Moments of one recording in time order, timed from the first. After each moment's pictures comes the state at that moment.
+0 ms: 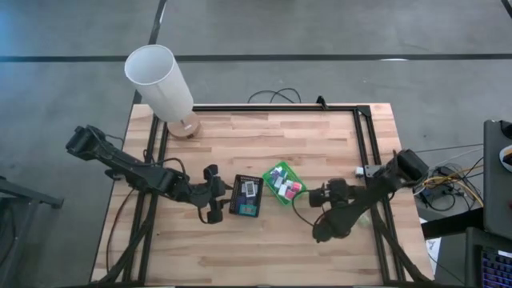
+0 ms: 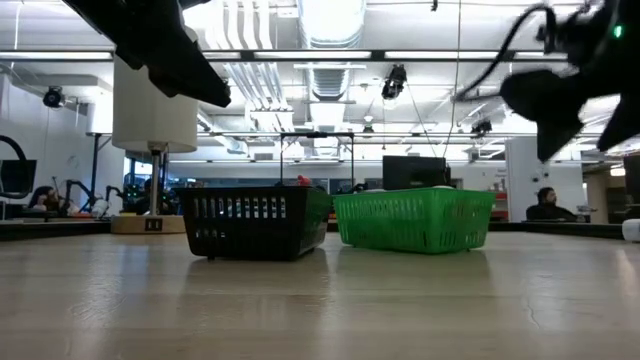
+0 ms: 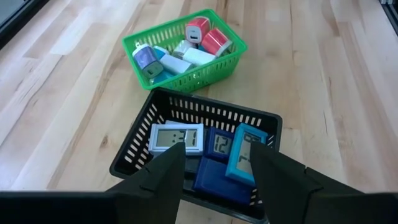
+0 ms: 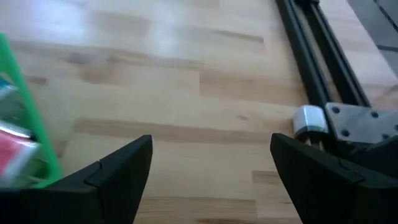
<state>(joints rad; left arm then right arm) -0.39 1.29 0.77 -0.23 -0.42 -0.34 0.63 1.81 1.12 -1.57 0.61 2.36</state>
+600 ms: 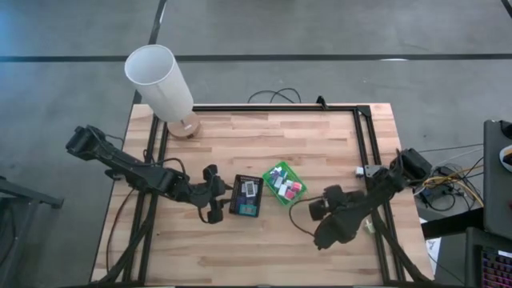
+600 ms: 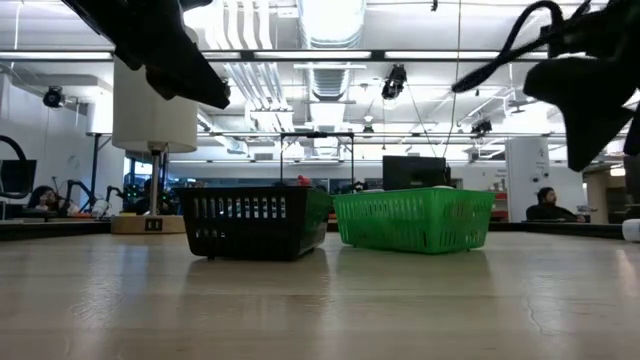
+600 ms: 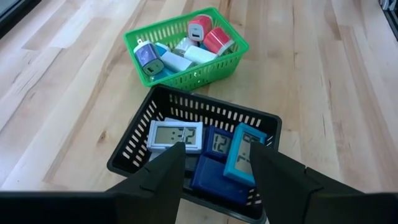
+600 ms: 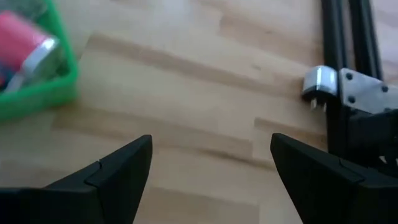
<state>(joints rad) -0.39 1.29 0.76 -0.23 -0.42 -0.38 0.67 1.78 1.17 -1.47 0.45 2.12</state>
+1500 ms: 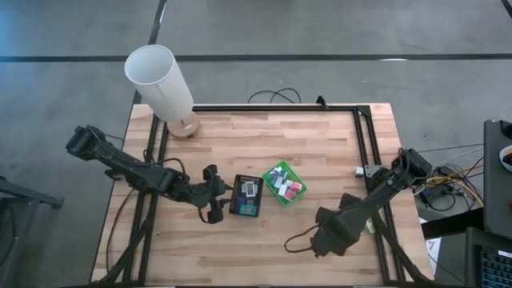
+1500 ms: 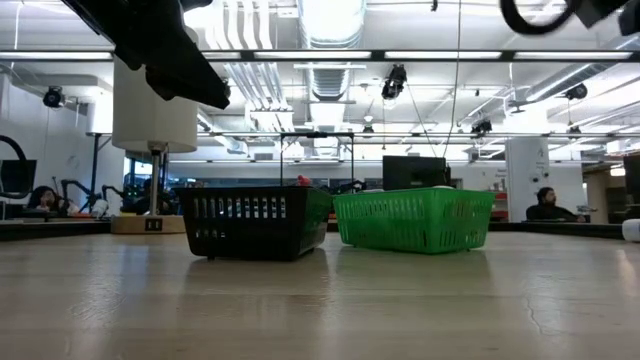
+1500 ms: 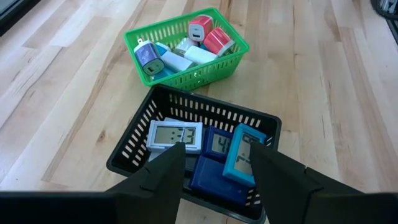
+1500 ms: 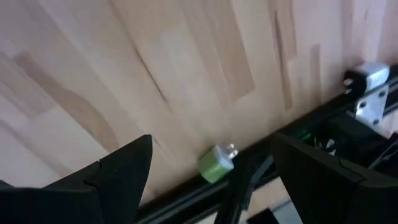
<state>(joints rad) -0.39 1.29 0.76 -0.23 -0.42 -0.39 0.68 1.78 1.41 -1.52 -0.07 1.14</state>
